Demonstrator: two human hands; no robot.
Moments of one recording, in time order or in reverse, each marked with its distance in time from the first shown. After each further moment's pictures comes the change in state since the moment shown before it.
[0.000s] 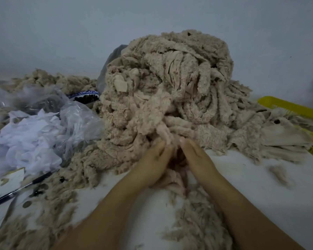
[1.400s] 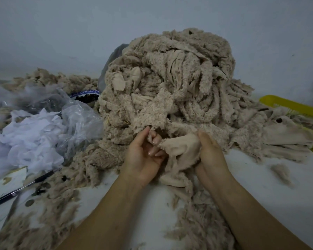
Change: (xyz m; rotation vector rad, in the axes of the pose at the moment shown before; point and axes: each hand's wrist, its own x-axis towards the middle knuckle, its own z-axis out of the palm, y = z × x) left_hand 0.009 0.006 -0.009 -1.467 0.022 -0.241; right_hand 0.010 -0.016 0.000 0.777 0.353 0.232
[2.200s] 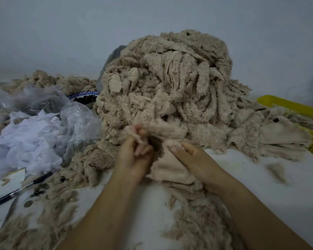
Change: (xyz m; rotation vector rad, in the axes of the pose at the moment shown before) left_hand 0.003 0.012 -0.009 -0.002 0.133 0.173; right_hand -0.011 -0.001 -0.015 -0.702 -0.538 -0.124
